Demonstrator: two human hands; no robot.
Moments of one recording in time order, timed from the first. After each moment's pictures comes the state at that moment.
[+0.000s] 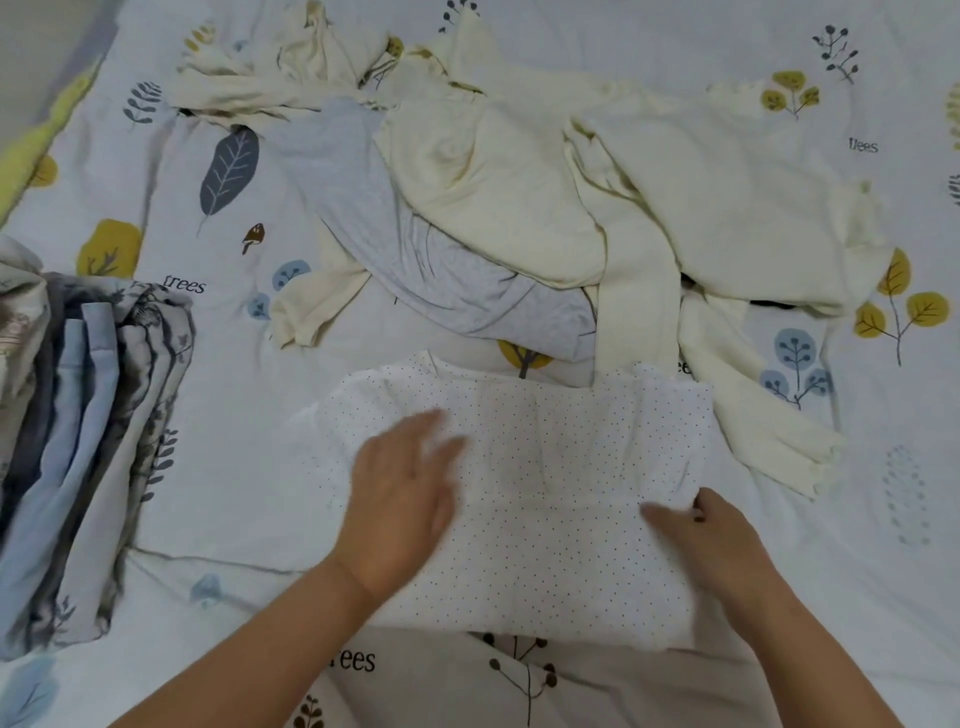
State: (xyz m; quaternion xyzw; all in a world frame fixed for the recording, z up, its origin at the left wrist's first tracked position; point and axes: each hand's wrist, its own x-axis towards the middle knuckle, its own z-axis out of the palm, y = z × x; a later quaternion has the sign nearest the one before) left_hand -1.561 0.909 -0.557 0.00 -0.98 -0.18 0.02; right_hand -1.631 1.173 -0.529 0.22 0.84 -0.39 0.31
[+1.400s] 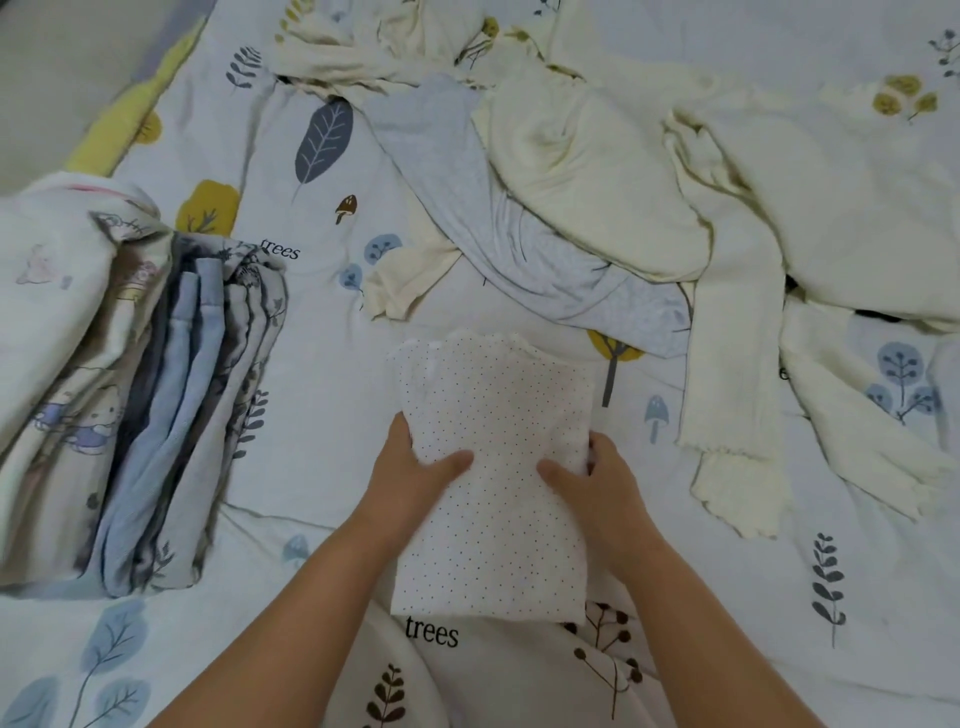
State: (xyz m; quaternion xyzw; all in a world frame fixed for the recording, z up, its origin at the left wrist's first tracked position) left_hand -1.543 0.852 -0.556 0.38 -0.68 -0.62 -0.10; right_hand -1.607 1.020 -0.547 0.13 0.78 -0.49 0.36
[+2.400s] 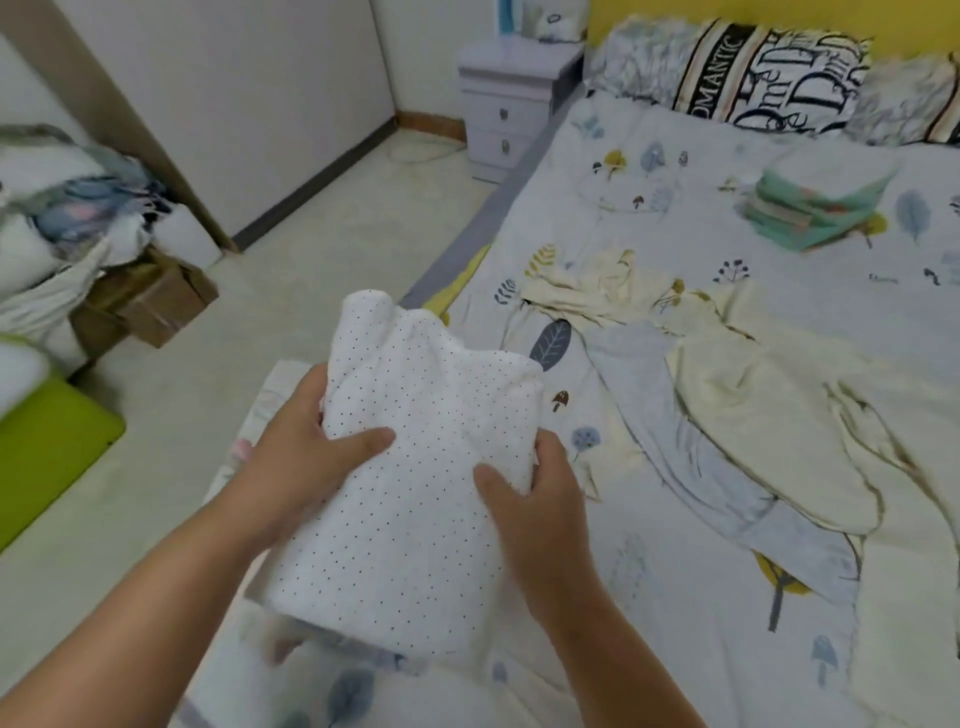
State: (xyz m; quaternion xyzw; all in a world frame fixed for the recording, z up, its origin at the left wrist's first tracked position) left_hand -1.477 0.625 -0.301 0.39 -0.72 -0.56 0.12; right_hand -1.566 0.786 -0.343 -0.11 0.70 -0.65 0.29
